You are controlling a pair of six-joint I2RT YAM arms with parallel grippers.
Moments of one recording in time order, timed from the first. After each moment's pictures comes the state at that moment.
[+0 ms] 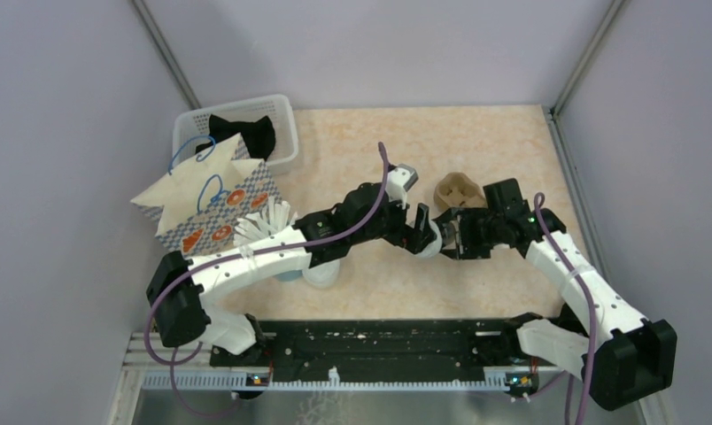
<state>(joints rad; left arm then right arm) -1.03 1.42 1.14 -0.13 -0.01 -0.44 0.33 1.05 0.86 -0.84 -0.35 1.84</state>
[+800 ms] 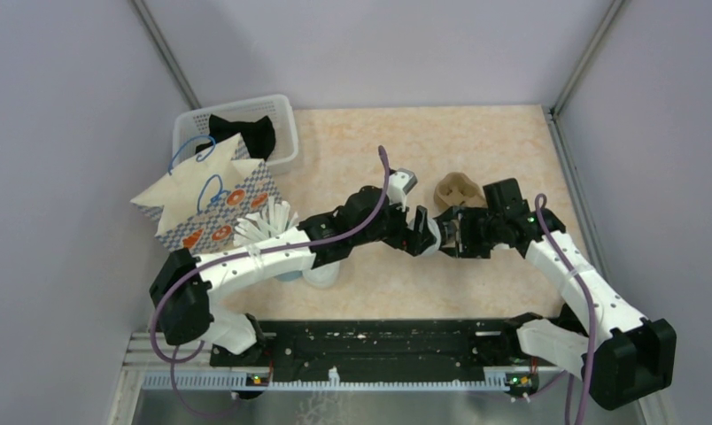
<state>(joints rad) -1.02 1.44 1.09 -0.07 0.04 -0.50 0.34 1.05 0.86 -0.82 -0.33 1.90</state>
